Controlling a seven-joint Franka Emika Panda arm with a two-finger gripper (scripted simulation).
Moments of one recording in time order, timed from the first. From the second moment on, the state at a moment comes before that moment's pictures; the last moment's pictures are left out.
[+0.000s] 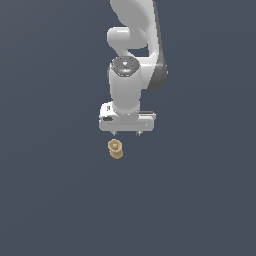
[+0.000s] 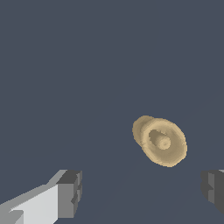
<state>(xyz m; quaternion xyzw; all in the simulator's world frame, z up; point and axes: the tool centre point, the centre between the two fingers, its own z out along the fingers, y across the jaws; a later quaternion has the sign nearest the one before) -0.013 -0.005 0.173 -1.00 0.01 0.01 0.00</state>
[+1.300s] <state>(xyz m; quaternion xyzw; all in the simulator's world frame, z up) -0.017 -0.030 0.173 -1.00 0.01 0.01 0.00</state>
